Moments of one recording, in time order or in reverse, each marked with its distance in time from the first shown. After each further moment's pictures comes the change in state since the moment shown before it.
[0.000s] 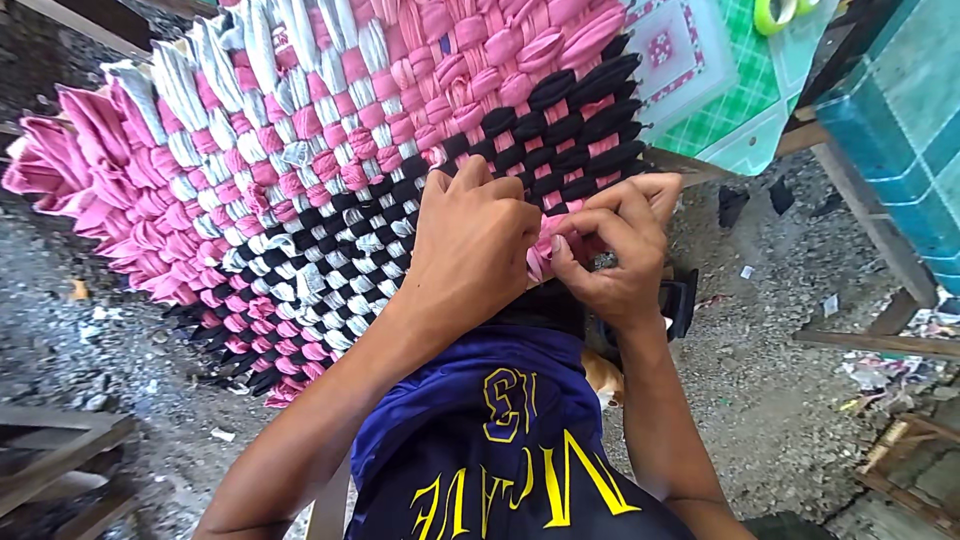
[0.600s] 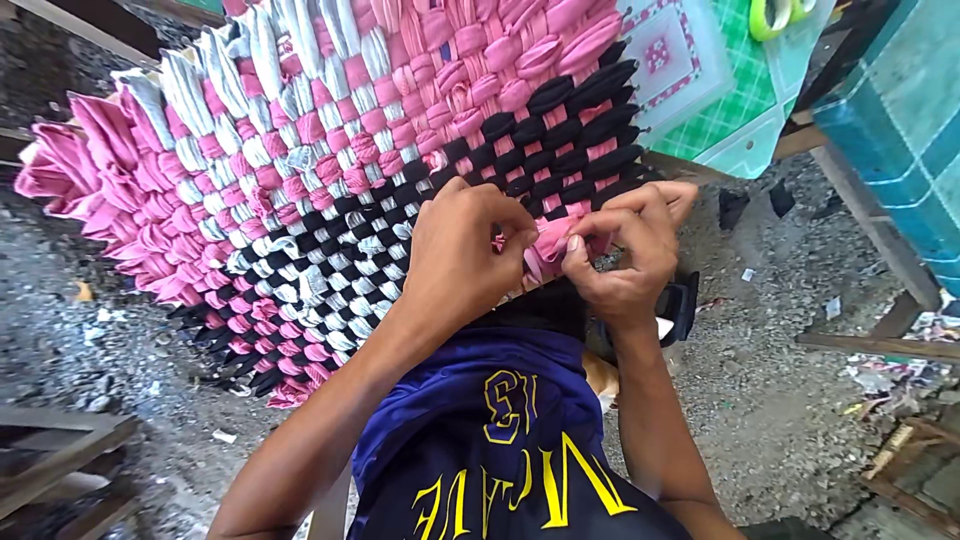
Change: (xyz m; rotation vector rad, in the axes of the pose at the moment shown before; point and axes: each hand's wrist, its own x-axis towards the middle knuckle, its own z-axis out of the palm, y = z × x) left_hand -0.008 -0.009 0.009 -0.326 0.068 -0.199; right_hand -0.006 0.007 0.003 0.041 0.158 0.007
